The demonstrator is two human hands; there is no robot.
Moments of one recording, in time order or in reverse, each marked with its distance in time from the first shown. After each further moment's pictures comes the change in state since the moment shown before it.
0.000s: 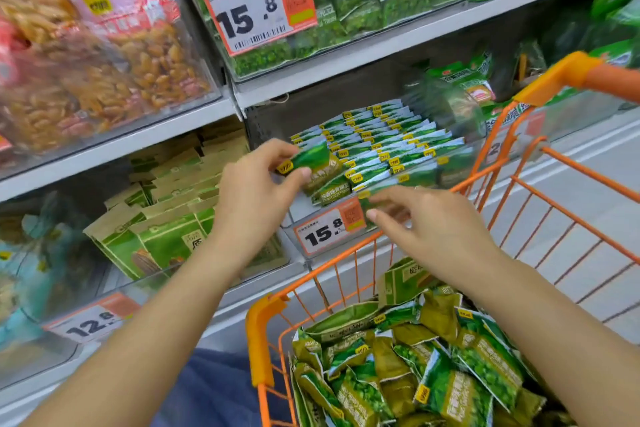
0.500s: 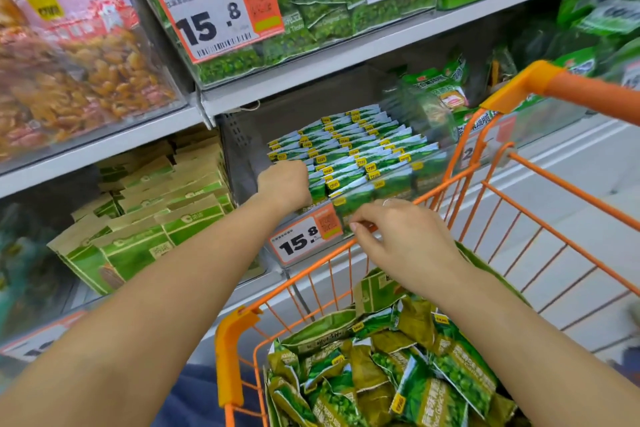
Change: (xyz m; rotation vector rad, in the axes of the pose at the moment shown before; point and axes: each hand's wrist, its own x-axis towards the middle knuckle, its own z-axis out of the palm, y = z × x) left_hand 0.079 -0.023 0.110 0.605 -0.523 -0.040; right_hand 0.000 0.015 0.009 -0.131 -0.058 -0.052
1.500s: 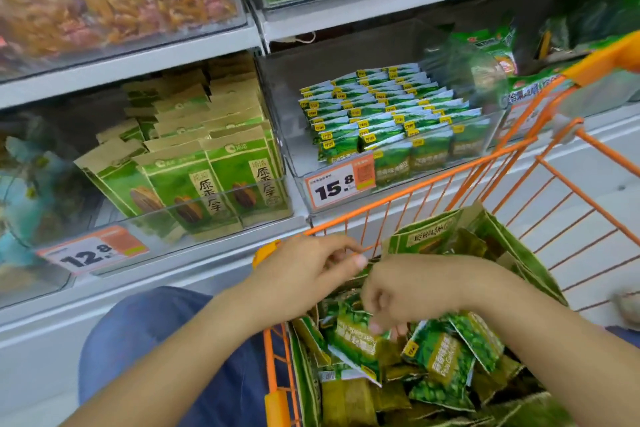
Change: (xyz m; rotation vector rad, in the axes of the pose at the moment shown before) left_hand -0.201 -0.024 0.035 -0.658 -0.103 0.364; right_hand -0.030 -0.042 0.025 0.197 -1.199 -0.037
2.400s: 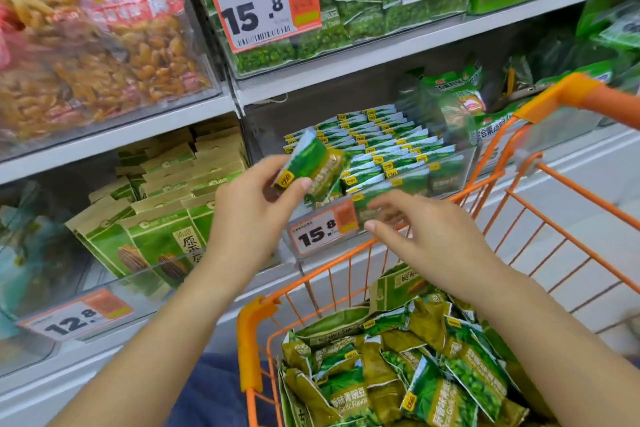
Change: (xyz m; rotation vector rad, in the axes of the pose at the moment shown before) left_hand 0.050 0.027 -0.074 -0.141 0.661 -0.005; right_hand -0.036 0.019 -0.039 -0.053 1.159 -0.001
